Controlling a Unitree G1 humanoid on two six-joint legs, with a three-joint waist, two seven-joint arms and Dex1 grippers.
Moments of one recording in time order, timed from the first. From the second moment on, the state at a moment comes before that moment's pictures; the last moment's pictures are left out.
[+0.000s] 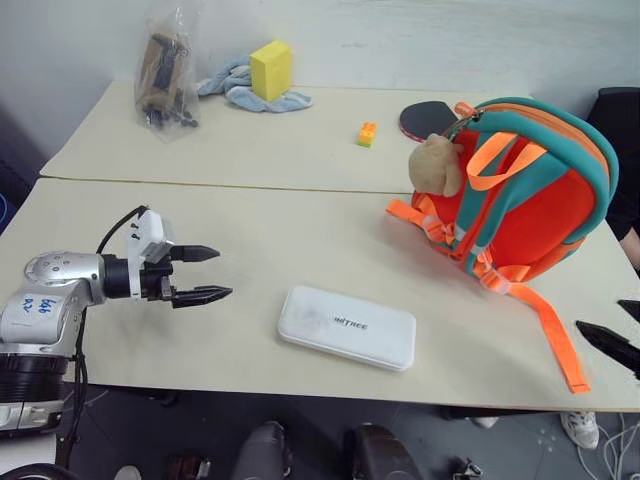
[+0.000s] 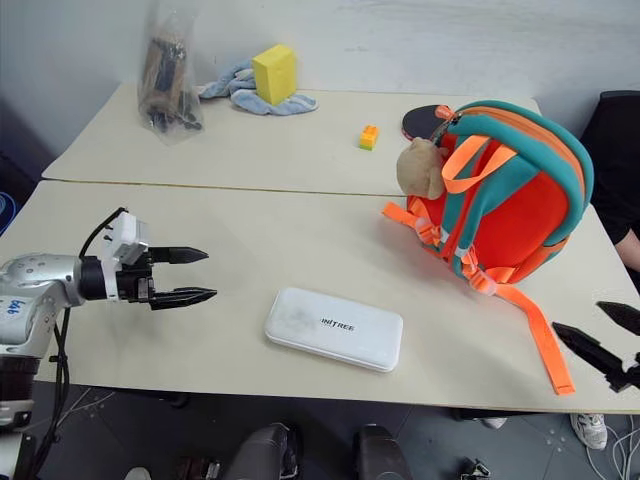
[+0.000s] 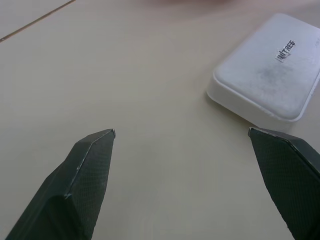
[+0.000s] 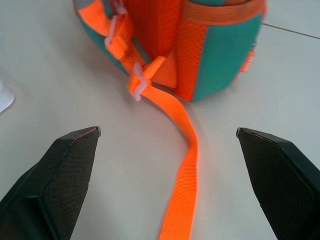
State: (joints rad) left arm -0.39 0.88 0.11 0.10 -0.42 0.44 -1.22; right arm 0.44 -0.83 -0.89 -0.35 0.67 0.61 0.96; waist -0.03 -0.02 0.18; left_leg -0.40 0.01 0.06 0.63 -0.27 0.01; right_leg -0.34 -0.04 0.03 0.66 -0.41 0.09
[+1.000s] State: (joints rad) left arm -0.47 0.67 -0.18 0.16 -0.23 0.25 -1.28; right arm 0.04 -0.89 -0.04 -0.44 0.33 0.55 0.88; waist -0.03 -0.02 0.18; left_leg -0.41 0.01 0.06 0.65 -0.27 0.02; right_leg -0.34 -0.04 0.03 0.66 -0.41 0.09
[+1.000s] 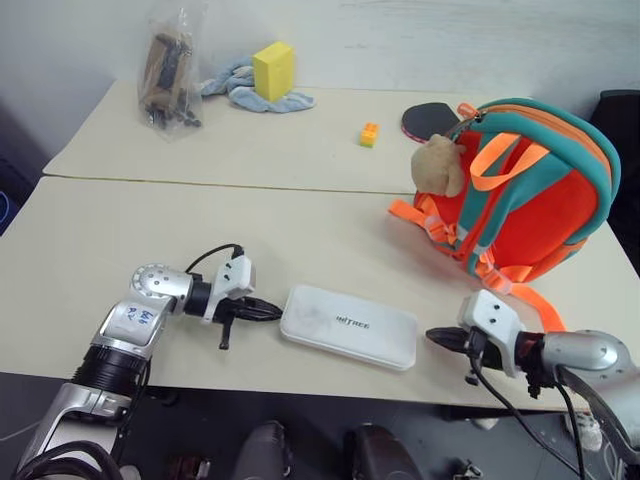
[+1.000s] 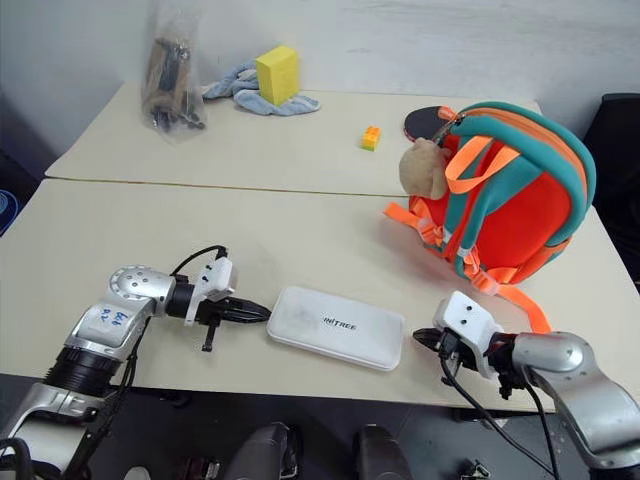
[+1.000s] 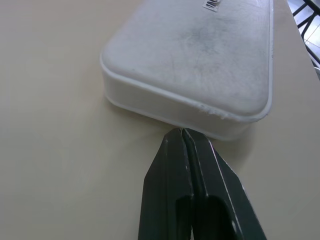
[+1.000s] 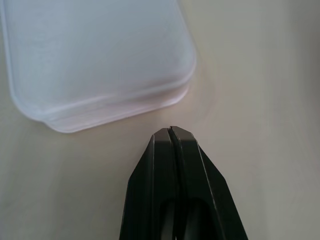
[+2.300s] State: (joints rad) left arm -0.75 0.54 -0.21 0.34 -0.52 1.37 -1.19; right arm 0.08 -0.84 0.00 -0.46 0.27 0.52 0.85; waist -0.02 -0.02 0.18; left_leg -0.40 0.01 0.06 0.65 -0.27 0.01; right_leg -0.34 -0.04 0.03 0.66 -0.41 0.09
